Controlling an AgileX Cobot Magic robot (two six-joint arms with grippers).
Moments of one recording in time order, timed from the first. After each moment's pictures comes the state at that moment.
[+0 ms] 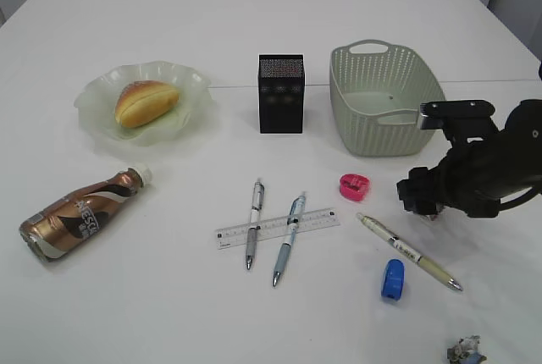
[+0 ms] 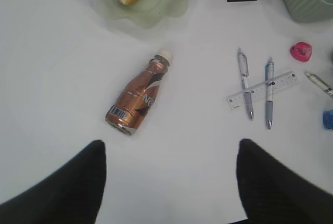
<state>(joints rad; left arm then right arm) -0.20 1.11 -1.39 -0.10 1.26 -0.13 0.14 1.87 -0.89 0.12 0.15 -0.06</state>
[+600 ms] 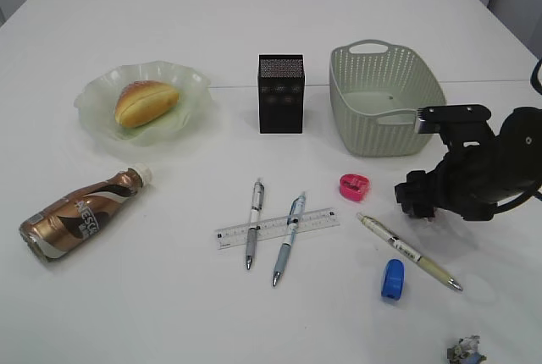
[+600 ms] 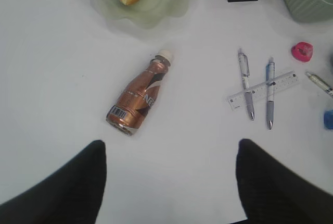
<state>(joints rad) -0.20 1.11 -1.39 -0.10 1.26 -0.13 0.14 1.90 -0.90 0.12 0.12 -0.06</state>
